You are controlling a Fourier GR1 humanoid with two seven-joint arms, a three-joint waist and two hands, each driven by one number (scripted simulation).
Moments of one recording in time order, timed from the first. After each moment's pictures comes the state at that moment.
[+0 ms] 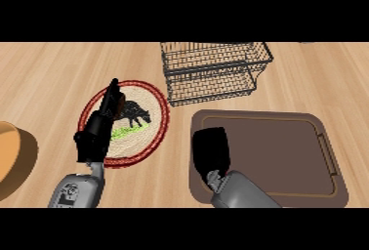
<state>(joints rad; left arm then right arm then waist) -0.19 0.04 -0.08 -1.52 -0.16 0.15 0.04 -0.45 -0.04 0.72 -1.35 1.14 0.44 0.84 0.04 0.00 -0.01</state>
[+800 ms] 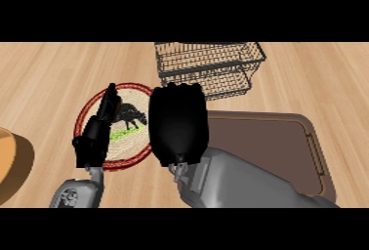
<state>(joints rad) -0.15 0.03 -0.08 -1.53 -0.16 0.17 0.03 -0.90 -0.02 0.69 -1.56 0.92 0.40 1.13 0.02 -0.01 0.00</state>
